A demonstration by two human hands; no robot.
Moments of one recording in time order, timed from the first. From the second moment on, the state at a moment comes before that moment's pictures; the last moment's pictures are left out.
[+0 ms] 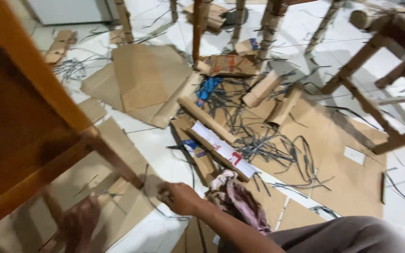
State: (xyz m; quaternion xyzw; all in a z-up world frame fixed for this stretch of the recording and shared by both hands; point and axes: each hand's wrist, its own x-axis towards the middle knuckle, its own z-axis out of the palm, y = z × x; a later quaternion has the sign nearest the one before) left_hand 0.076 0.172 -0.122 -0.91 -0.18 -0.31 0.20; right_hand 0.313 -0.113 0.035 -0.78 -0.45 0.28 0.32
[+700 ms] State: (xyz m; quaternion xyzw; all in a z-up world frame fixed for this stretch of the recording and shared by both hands) left_hand 0.198 -0.003 -0.037 -0.88 -0.15 -0.44 -0.08; right_hand 0.478 -0.403 -0.106 -0.94 0.00 0.23 0.27
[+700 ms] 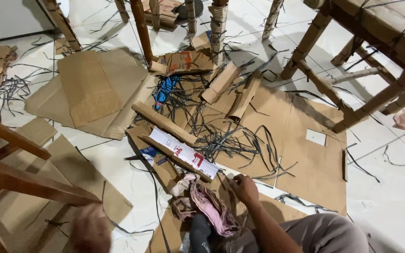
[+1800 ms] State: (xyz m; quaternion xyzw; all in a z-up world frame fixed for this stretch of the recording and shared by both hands) left_hand 0.268 -0.179 -0.064 -0.43 -0.43 -0.14 -0.78; right_hand 0.374 -0.340 -0.033 -0.69 -0.32 0.44 0.48
